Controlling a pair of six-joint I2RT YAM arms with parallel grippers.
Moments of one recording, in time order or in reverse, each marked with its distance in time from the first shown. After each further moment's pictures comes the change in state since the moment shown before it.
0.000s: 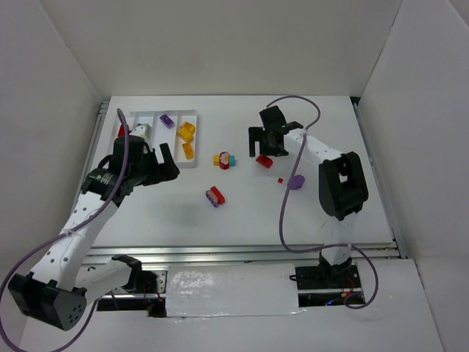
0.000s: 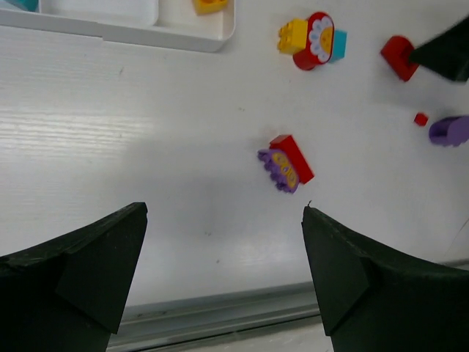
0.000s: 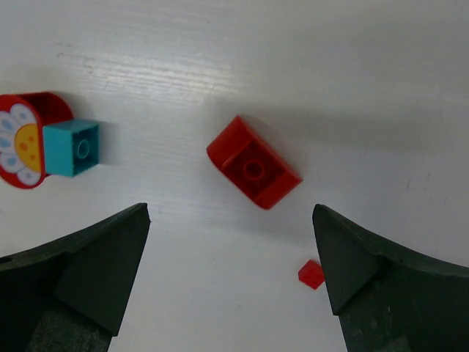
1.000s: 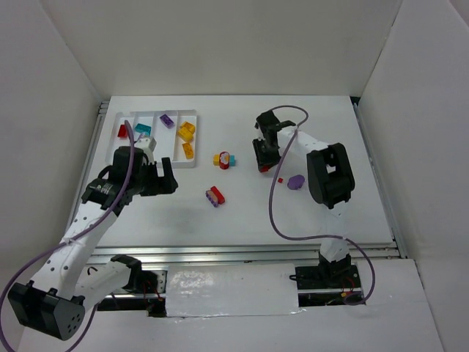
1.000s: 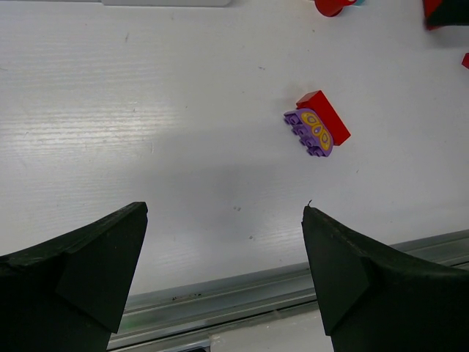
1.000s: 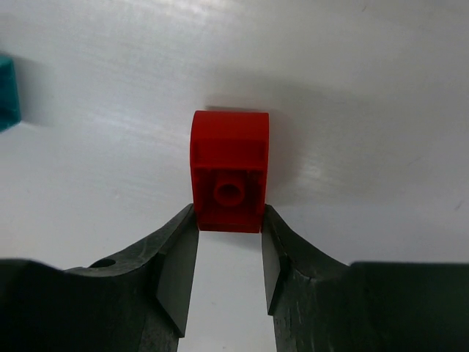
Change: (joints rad) left arm 0.012 -0.108 -0.135 -0.019 0.048 0.153; right arm -0.029 0.246 0.203 -0.210 -0.087 -0.186
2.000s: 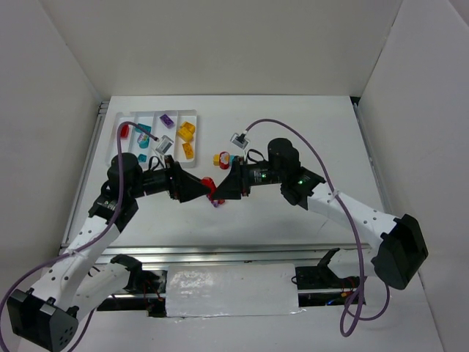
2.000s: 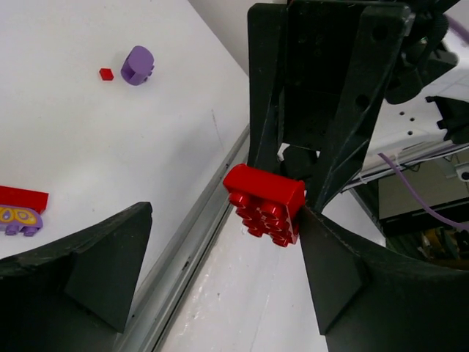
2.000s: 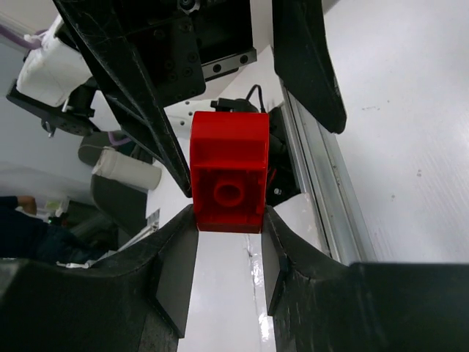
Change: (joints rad) left arm -0.069 -0.104 -0.213 0.700 0.790 -0.272; right arm 0.356 -0.890 -0.723 0.872 -0.843 0.543
